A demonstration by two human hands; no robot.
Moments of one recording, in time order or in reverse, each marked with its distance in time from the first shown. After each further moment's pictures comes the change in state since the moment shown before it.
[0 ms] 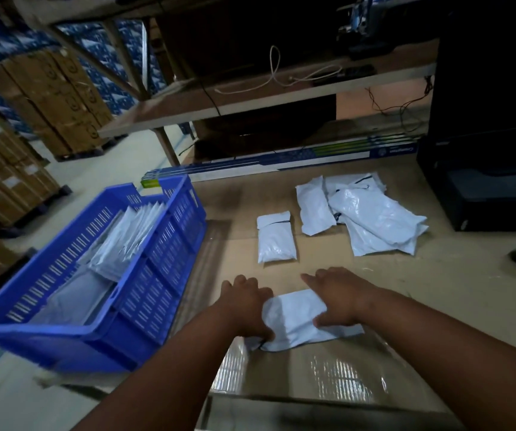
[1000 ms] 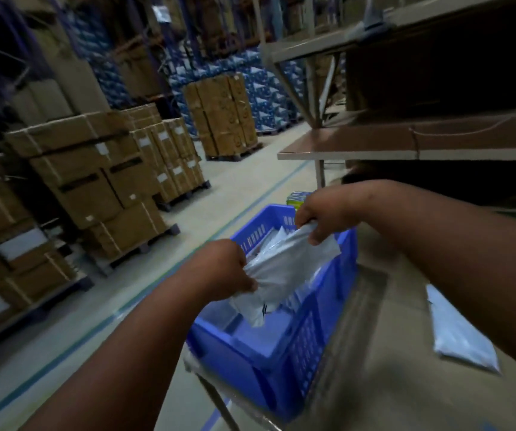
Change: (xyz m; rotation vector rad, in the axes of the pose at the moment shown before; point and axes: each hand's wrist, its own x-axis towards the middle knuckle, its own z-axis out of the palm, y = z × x) left_hand -0.201 -0.279 -0.151 -0.337 0.178 -0.671; right_hand 0.195 -0.275 -0.341 -0.269 0.118 -0.567
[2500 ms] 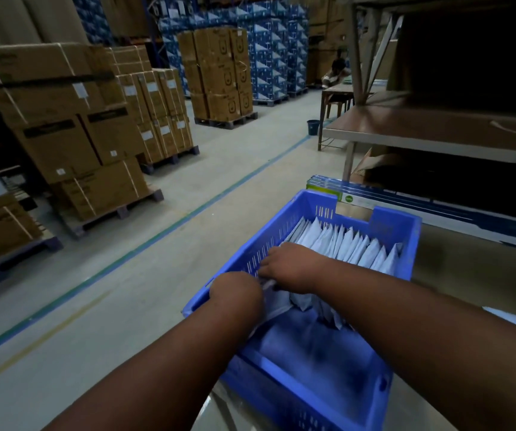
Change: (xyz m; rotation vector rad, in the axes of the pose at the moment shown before) left_hand 0.116 -0.110 0.120 0.314 -0.198 -0.065; right_hand 0.237 -0.096 0.152 -0.371 0.144 -0.350
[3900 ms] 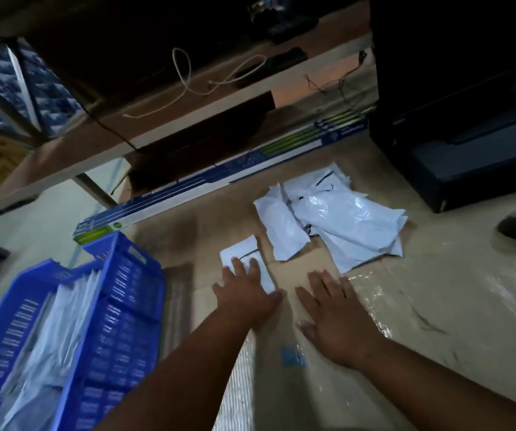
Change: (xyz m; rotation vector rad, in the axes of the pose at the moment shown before) left_hand -0.030 0.515 0.007 -0.058 0.184 0.595; right_hand -0.575 -0.132 0.180 0.619 -0.056 1.368
